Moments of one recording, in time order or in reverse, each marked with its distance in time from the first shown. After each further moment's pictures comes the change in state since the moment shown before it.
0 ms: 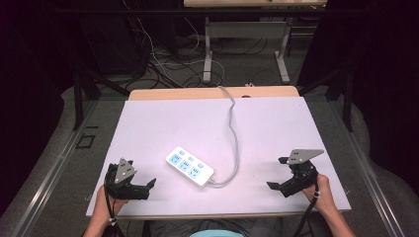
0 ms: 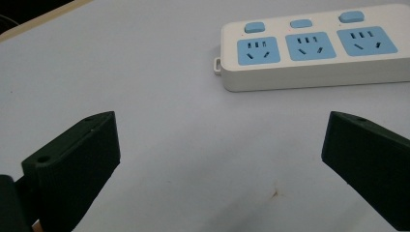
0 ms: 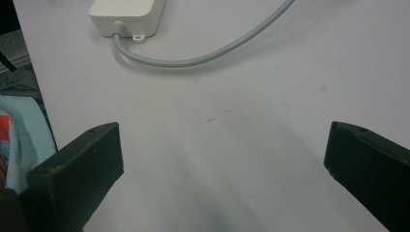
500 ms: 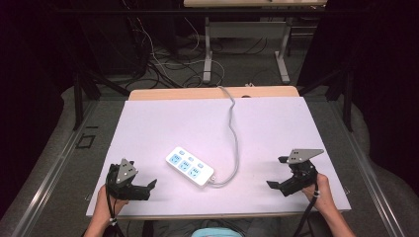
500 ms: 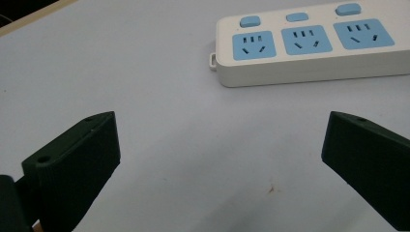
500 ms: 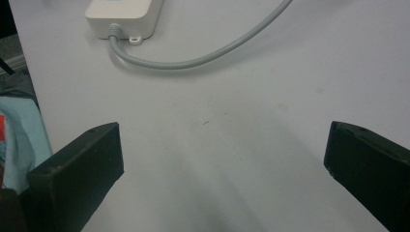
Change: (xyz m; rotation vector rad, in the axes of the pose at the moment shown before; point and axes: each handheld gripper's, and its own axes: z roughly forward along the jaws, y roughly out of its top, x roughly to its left) left arm -0.003 0.000 0.001 0.018 -0.018 -0.001; right arm -0.002 0.000 0.002 -0.007 -0.010 0.004
